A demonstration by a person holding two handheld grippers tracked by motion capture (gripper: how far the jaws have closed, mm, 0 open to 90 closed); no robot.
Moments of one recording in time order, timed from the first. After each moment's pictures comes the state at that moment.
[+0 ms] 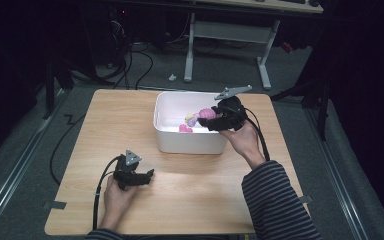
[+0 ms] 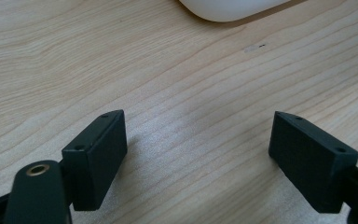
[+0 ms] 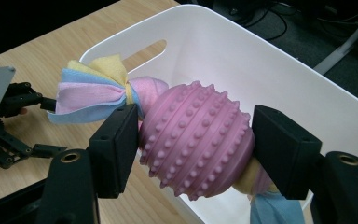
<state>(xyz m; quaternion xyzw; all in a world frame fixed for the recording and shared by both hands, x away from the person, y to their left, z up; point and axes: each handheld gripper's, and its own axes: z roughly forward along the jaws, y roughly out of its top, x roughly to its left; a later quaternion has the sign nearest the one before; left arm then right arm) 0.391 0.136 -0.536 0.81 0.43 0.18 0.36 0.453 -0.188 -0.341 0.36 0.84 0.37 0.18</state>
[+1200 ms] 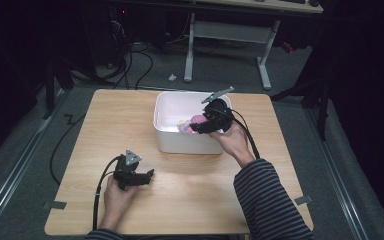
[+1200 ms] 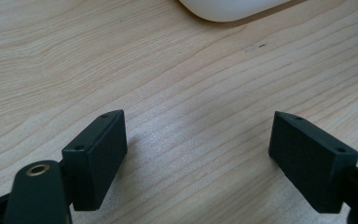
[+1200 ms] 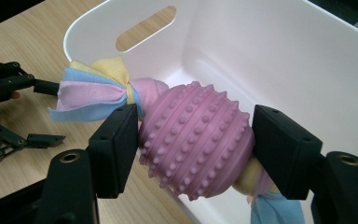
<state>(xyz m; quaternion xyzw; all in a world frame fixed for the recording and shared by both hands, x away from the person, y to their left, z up) 0.391 0.136 -0.536 0.81 0.43 0.18 0.36 0.471 -0.165 -0.366 0.37 0.86 0.33 0.14</state>
